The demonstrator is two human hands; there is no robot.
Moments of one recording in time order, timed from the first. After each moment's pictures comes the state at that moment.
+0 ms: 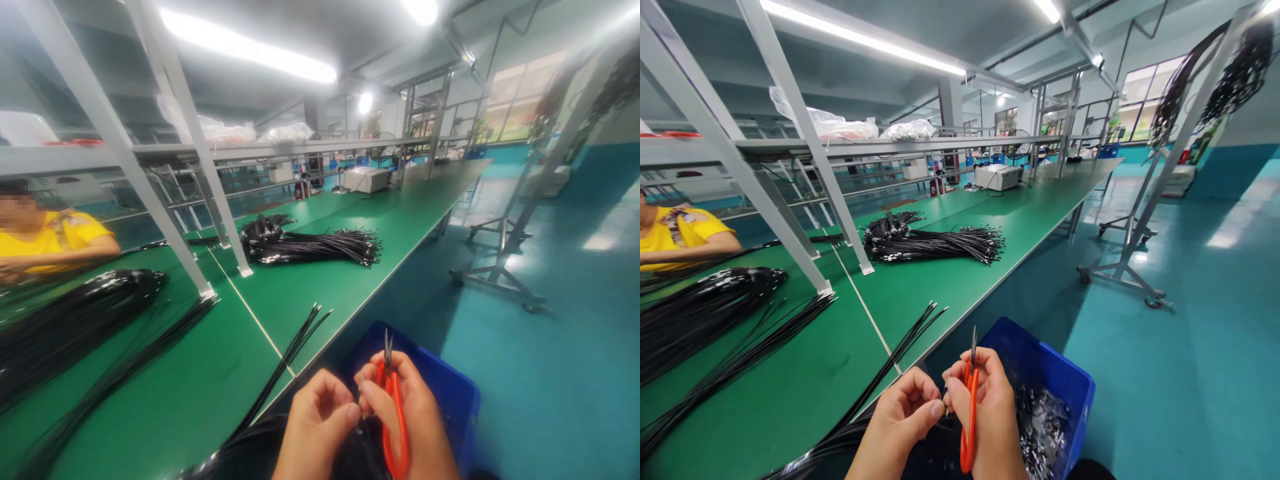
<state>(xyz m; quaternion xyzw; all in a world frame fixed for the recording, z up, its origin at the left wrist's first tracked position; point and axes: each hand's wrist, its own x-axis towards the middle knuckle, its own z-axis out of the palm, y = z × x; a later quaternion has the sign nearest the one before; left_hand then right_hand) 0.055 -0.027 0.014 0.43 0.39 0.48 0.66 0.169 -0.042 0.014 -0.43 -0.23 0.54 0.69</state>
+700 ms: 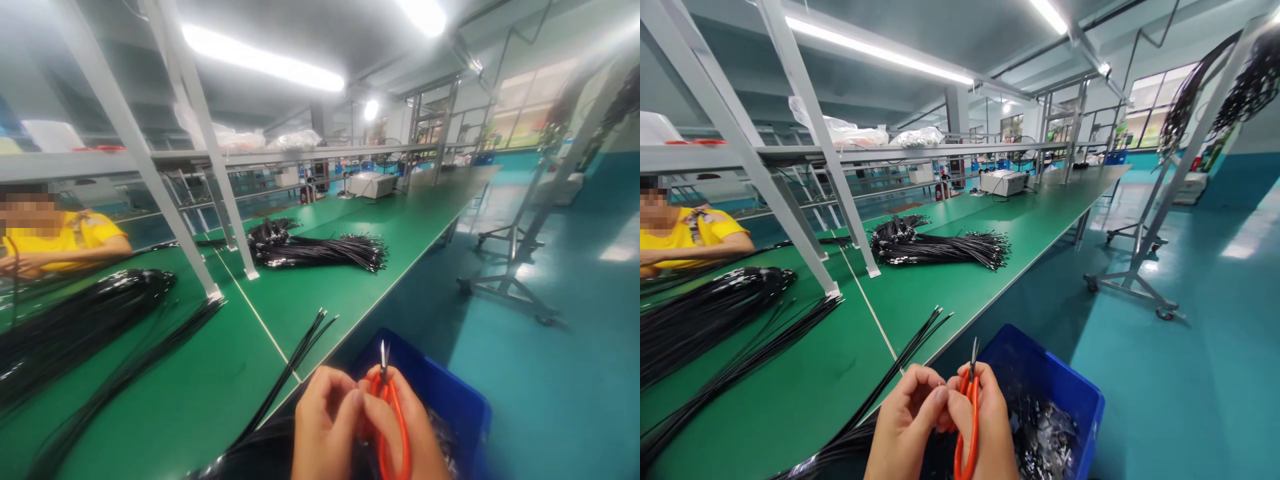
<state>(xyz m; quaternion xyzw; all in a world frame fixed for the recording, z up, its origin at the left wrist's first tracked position) 0.060 -0.028 0.017 0.48 0.39 0.52 0.59 0.152 -0.054 0.030 -0.42 -0.18 0.55 0.70</state>
